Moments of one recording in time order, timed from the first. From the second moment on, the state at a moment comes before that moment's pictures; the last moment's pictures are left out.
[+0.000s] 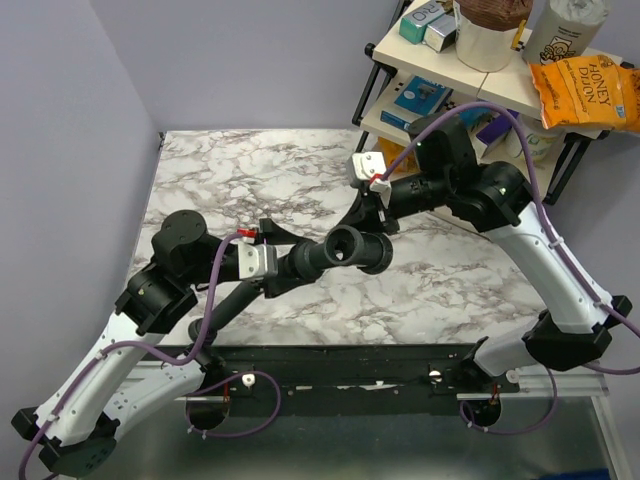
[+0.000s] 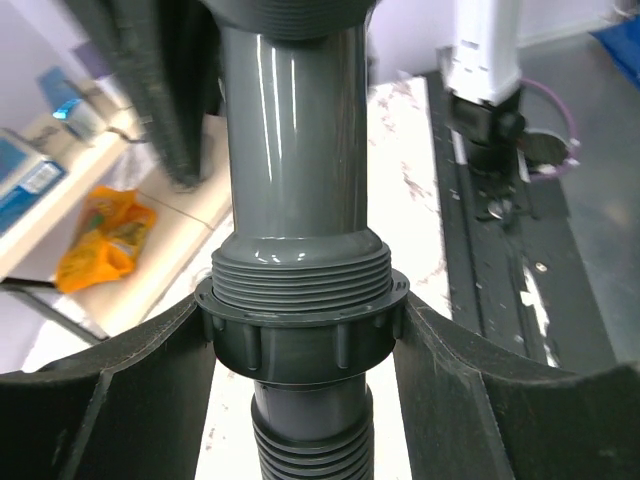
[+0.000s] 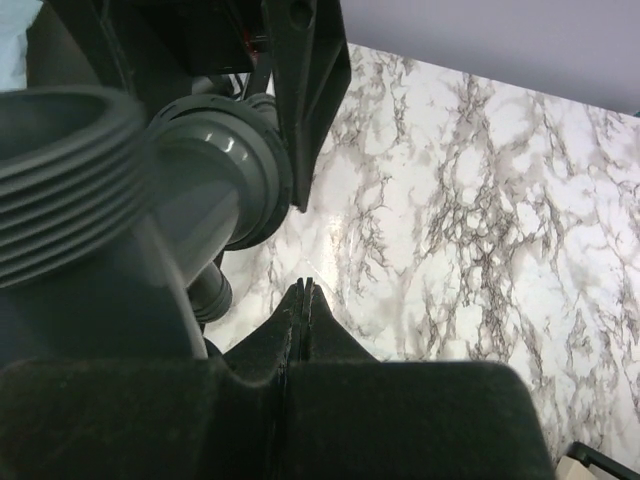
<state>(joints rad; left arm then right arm) -0.67 0.75 1.07 -0.43 0.81 0.40 0.78 1.46 1.92 -1.02 -0.81 -0.63</state>
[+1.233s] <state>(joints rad) -0.67 0.79 1.07 -0.27 0.53 0.37 0.85 1.29 1.74 -0.82 -0.85 -0.49</state>
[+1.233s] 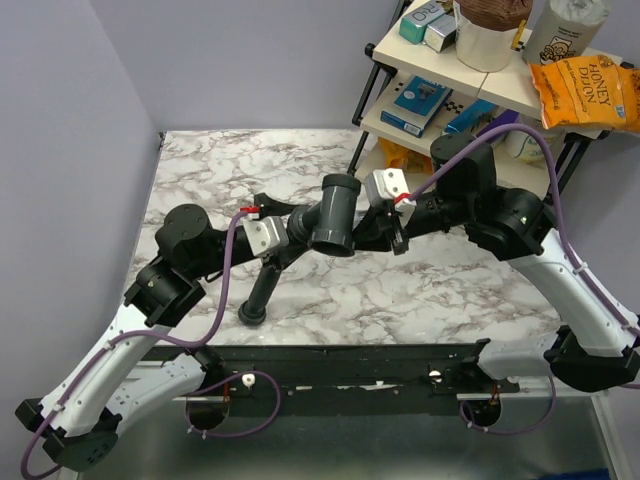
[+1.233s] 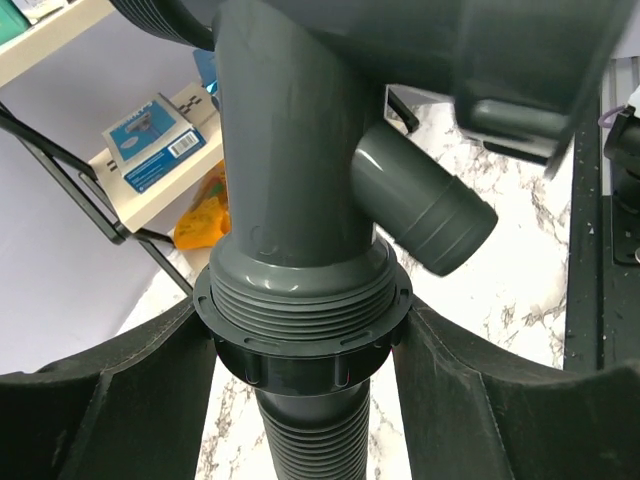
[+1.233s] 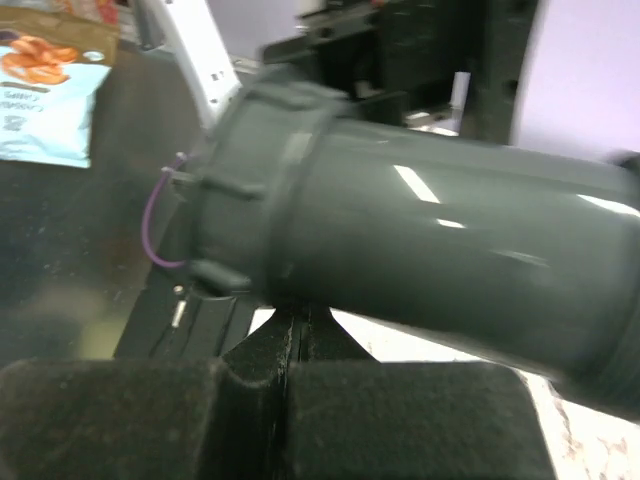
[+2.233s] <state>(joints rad) -0.69 0.82 1.07 -0.35 0.45 0.41 1.18 1.31 1.79 -0.60 -0.37 -0.43</state>
